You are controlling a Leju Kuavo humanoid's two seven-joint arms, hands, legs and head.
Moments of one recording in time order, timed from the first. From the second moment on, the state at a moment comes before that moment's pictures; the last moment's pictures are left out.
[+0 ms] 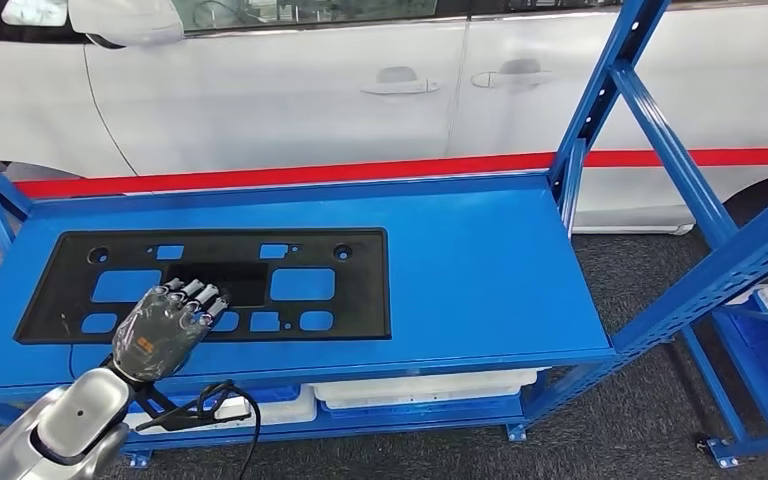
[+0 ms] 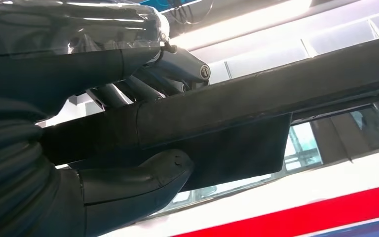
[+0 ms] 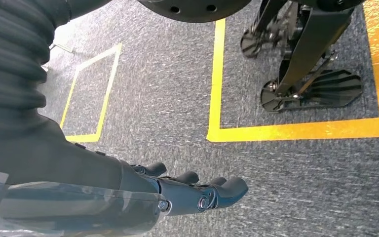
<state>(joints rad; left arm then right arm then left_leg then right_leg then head) -0.21 0.45 -0.58 -1.62 -1.48 0.60 -0.06 -0.11 0.08 -0.91 -0.19 0.81 0.07 0.06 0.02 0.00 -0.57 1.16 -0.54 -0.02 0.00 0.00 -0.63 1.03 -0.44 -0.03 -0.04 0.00</state>
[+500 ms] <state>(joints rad) -0.19 0.47 -0.60 -1.70 -1.51 0.63 -0.05 -0.08 0.10 -0.94 -0.19 0.76 0.05 0.03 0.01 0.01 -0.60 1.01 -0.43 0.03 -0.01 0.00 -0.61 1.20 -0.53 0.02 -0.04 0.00</state>
